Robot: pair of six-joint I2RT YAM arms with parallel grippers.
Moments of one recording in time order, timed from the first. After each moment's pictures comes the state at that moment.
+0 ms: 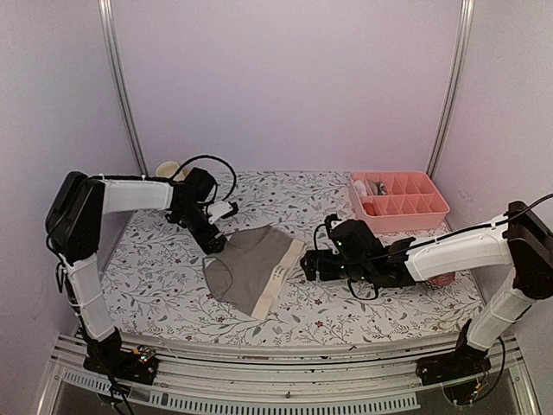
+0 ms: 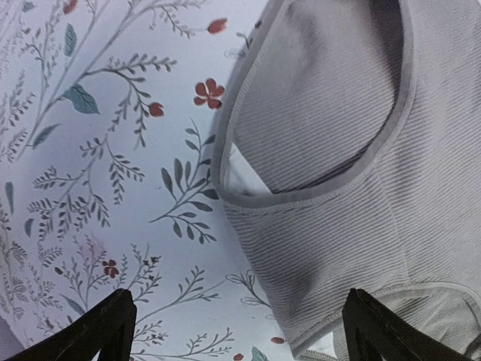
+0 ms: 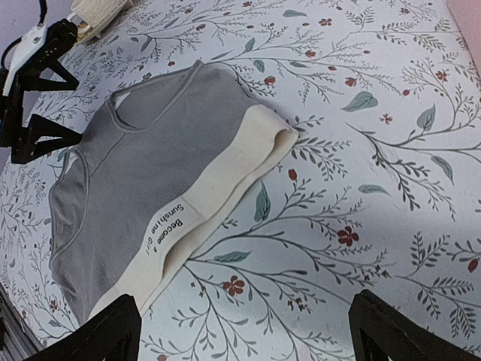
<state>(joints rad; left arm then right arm) -0.44 1.92 1.30 -0.56 -0.03 0.47 0.98 1.59 0.82 0.05 0.30 0.66</state>
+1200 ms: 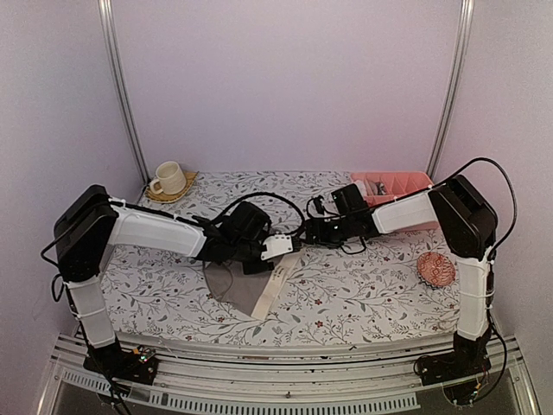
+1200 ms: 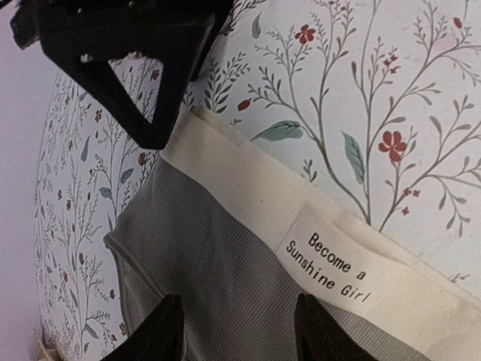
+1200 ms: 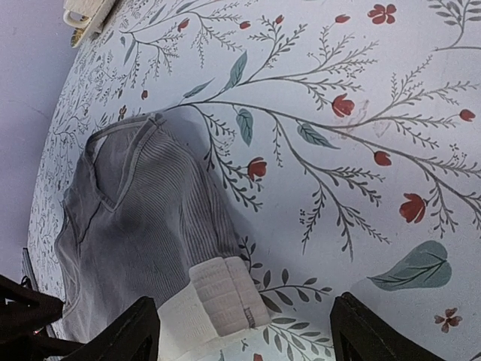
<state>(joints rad) -0.89 1.87 1.13 -0.08 -0.14 0.68 0.60 2.10 1.28 0.06 -0.36 0.50</state>
